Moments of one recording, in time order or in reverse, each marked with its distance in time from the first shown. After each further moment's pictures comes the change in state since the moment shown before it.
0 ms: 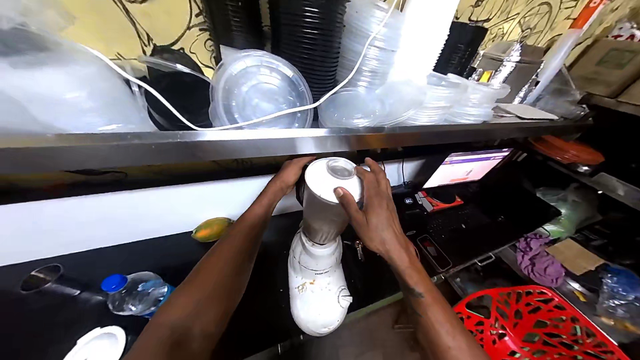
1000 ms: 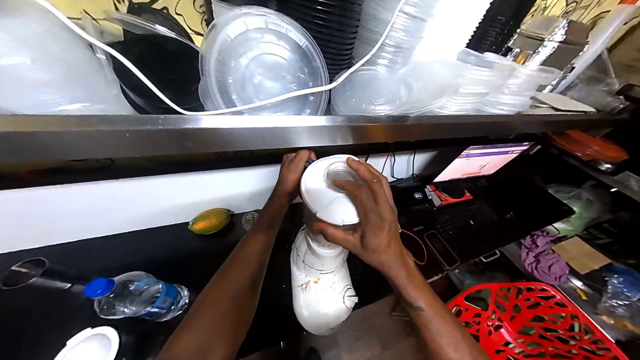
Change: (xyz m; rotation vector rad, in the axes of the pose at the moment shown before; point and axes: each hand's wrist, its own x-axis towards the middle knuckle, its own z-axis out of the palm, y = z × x) left_hand -0.017 -0.007 0.002 -0.071 0.200 0.211; right_hand 0.006 -0.005 0.035 0.137 0.105 -0.386
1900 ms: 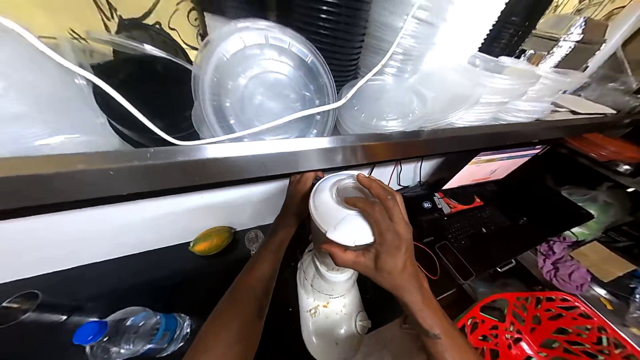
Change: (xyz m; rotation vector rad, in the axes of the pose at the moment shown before) left_hand 0.009 -0.027 -0.013 0.790 -0.072 0.507; right_hand 0.009 0.010 0.019 -0.024 0.077 0.067
